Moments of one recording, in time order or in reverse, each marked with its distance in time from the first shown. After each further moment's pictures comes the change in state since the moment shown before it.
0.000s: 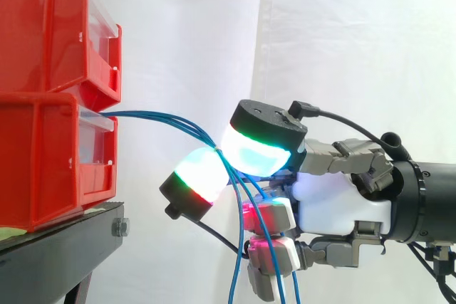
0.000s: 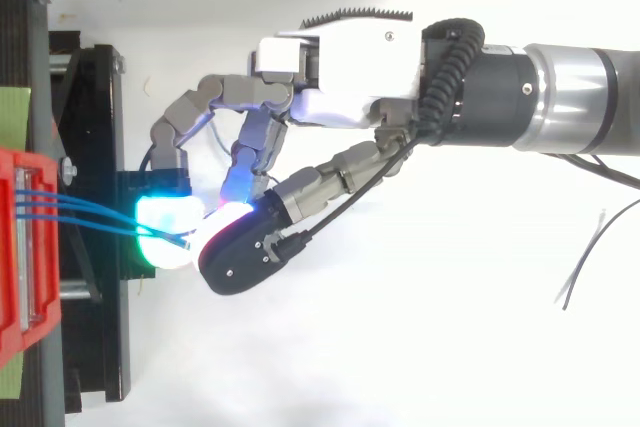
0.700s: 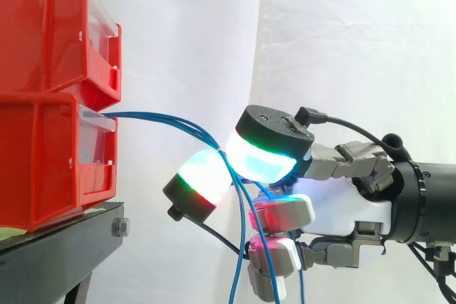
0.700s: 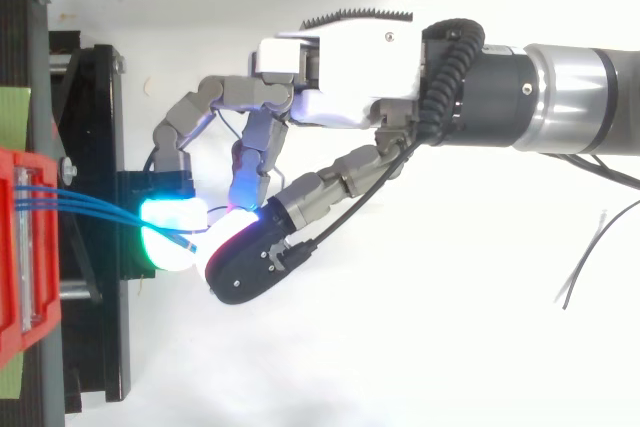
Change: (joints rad) arm 0.000 0.000 0.000 0.000 -0.001 -0.002
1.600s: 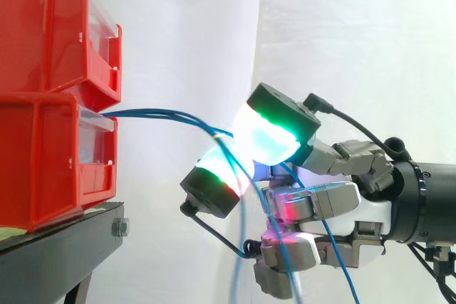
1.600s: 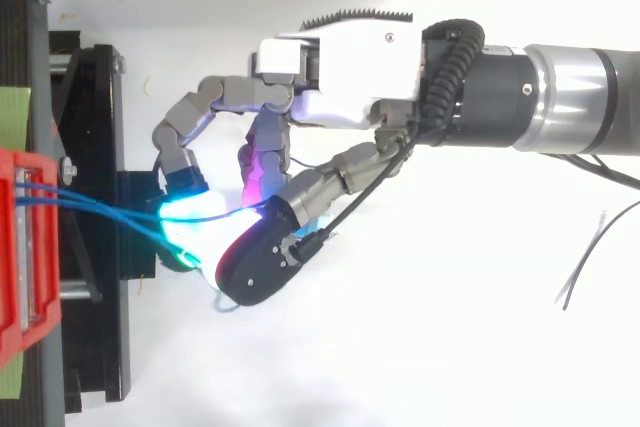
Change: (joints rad) arm 0.000 0.000 -0.001 0.003 -0.002 -0.002
